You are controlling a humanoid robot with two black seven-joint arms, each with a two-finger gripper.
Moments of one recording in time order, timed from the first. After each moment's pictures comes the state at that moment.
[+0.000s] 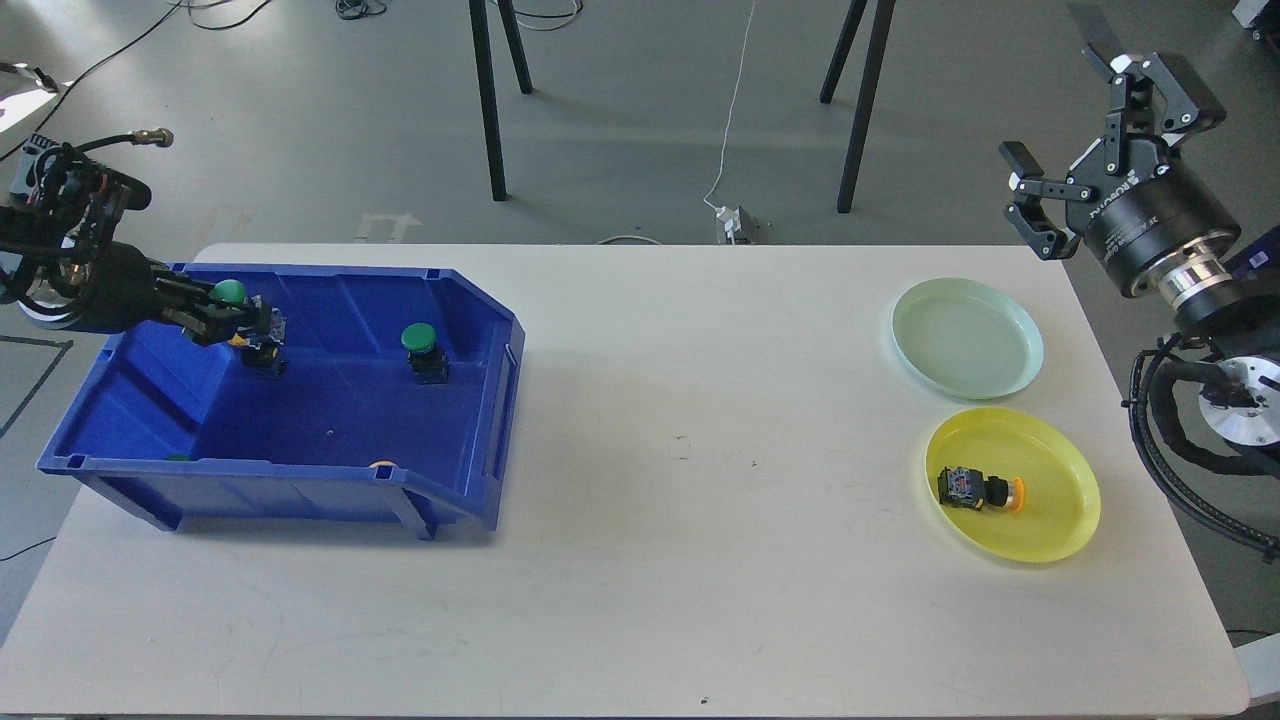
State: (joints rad) left arm -1.15 0.93 -0.10 -0.96 1.84 -0.49 -0.49; right arm 0.75 -0.85 0.47 1.39 0.04 0.00 0.49
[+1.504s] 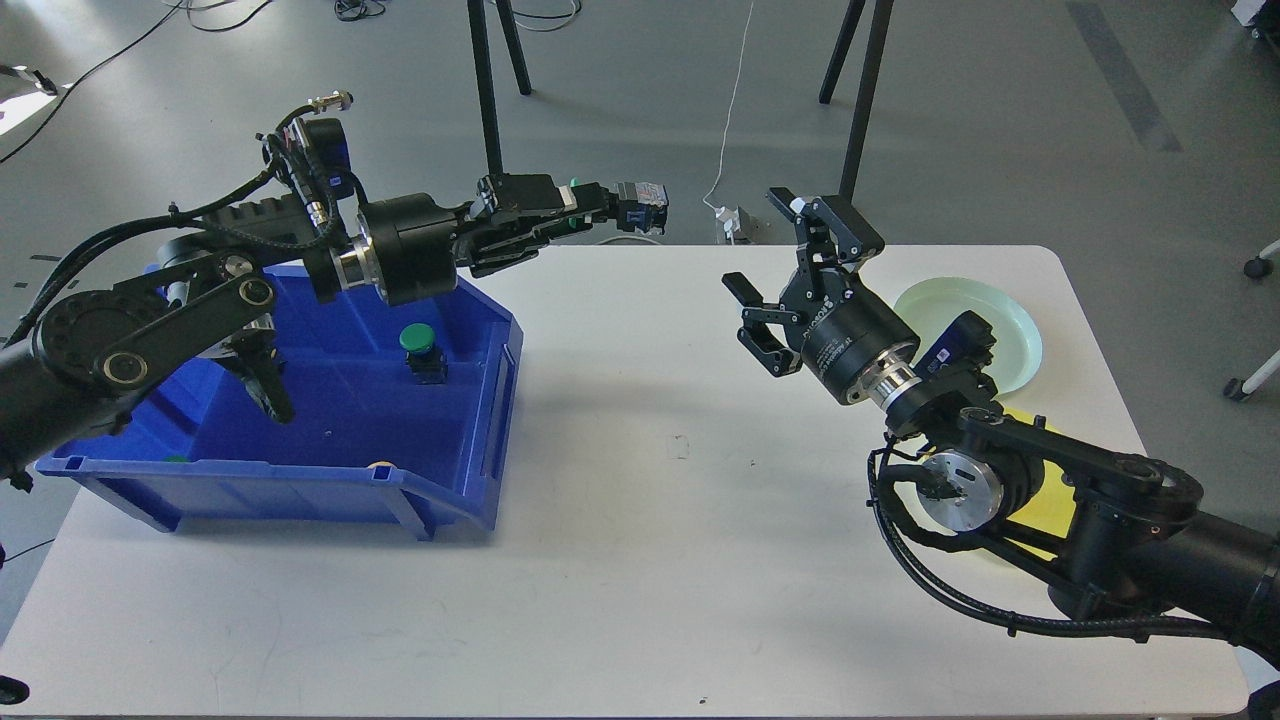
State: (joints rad) left arm -0.99 0.50 -0.34 -1.00 0.90 -0.49 -0.49; right arm 0.74 -0.36 0.34 1.35 -0.09 -0.11 0.49
